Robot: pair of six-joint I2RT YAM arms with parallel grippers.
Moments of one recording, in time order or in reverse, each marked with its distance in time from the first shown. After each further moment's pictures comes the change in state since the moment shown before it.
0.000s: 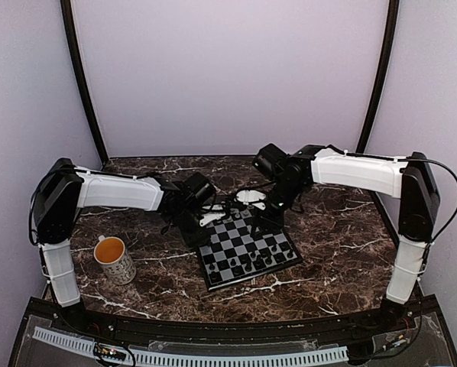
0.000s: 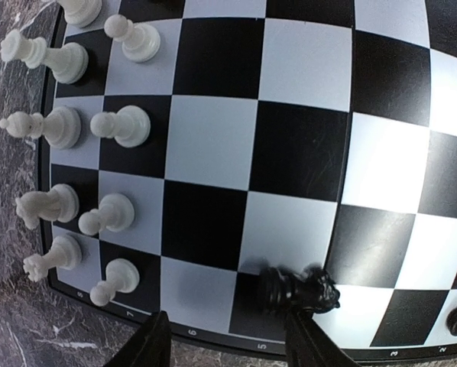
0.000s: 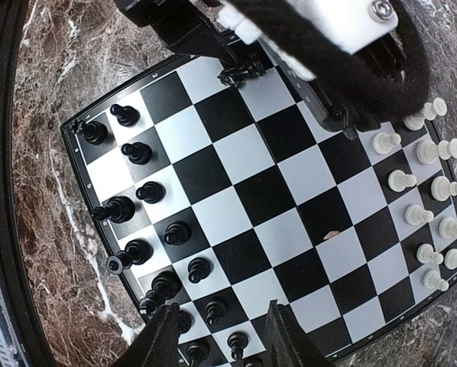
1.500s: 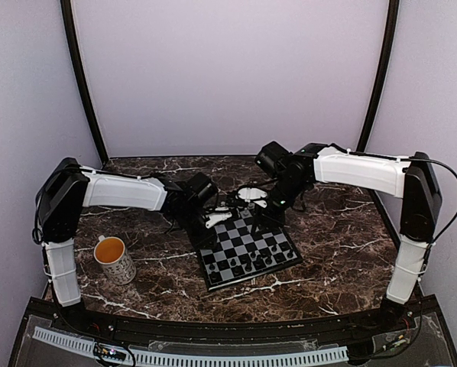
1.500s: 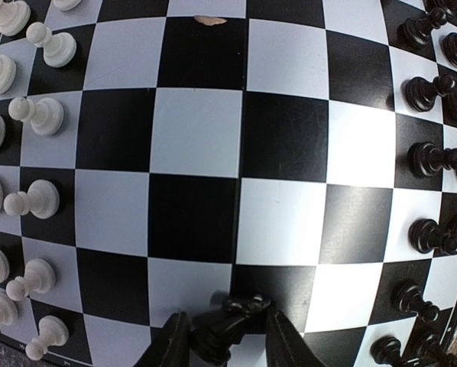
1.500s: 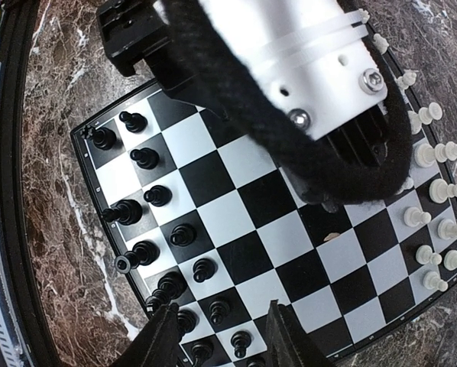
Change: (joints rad) left arm 0.006 0.042 0.027 0.034 0.249 -0.031; right arm -0.013 -0.013 -0.001 -0.002 -0.034 0.000
